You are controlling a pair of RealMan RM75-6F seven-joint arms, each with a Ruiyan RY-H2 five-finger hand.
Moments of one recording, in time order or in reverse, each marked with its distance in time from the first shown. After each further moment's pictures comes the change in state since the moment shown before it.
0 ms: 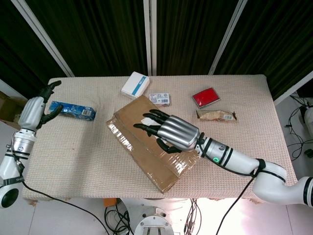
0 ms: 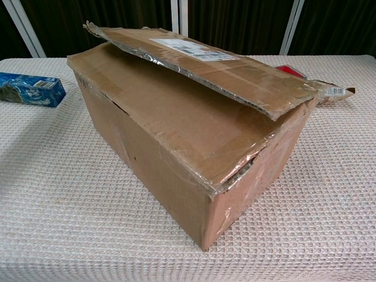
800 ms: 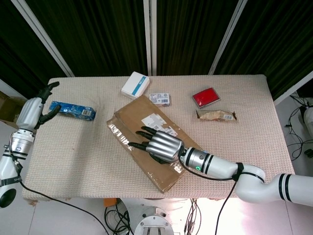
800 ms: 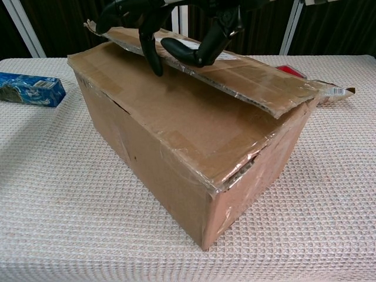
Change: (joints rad) left arm 0.006 0.001 0.011 0.032 0.017 -0.006 -0.039; right arm 0.101 -0.141 -0.088 0.016 0.147 -0.100 -0.357
